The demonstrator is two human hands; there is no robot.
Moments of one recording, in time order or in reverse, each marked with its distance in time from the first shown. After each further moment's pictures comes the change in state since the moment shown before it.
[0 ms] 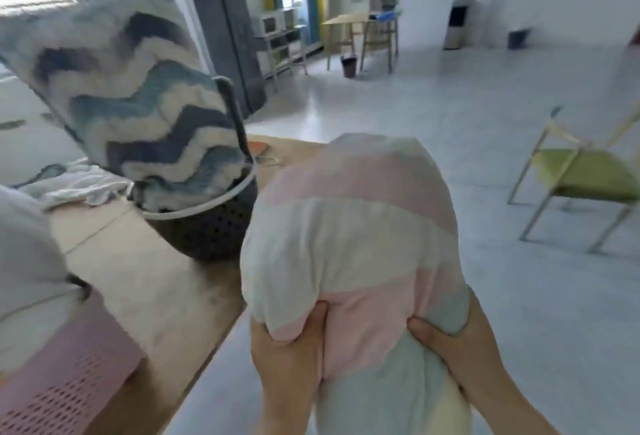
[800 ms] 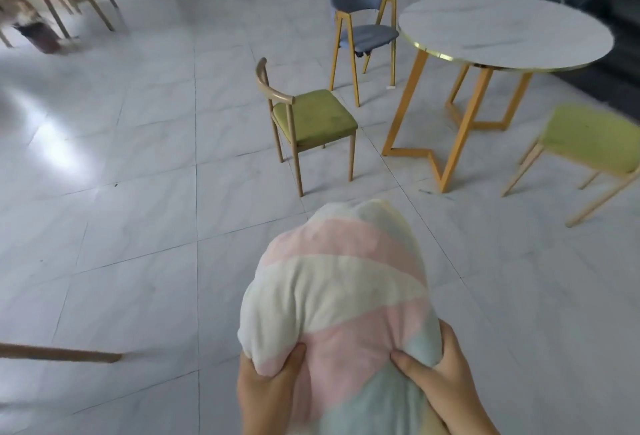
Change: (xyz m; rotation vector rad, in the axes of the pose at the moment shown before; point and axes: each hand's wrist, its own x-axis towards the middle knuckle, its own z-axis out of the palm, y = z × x) left_hand -0.150 -0.090 0.525 0.199 -0.794 -0.284; right_hand 0.128 0.140 -0.474 -0.023 0.719 0.384
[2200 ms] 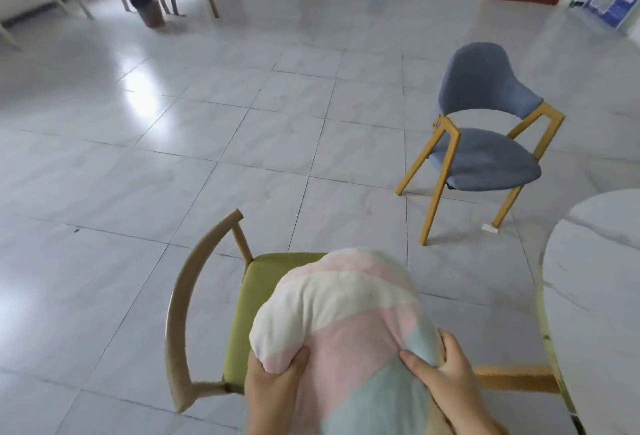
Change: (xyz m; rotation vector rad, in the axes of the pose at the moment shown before) left_hand 0.772 0.335 0.577 -0.195 0.404 -0.108; right_hand 1.059 -0.342 0.098 -0.300 -0.337 -0.038
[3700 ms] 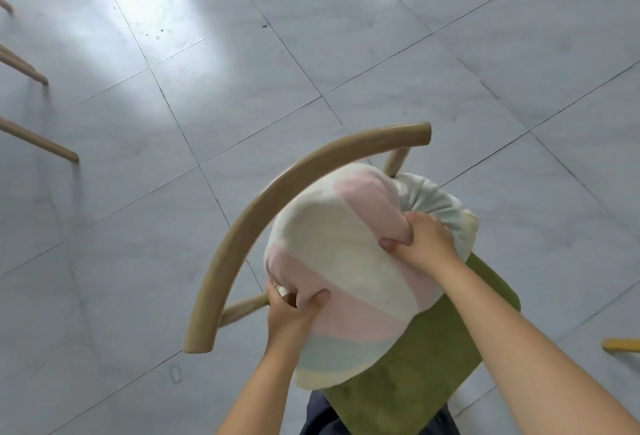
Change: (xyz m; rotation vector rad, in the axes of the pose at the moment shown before) left_hand 0.192 -0.155 0.001 -0.226 0.515 -0.570; right_hand 0.268 0.014 0.344 -1.068 -0.897 -0.661
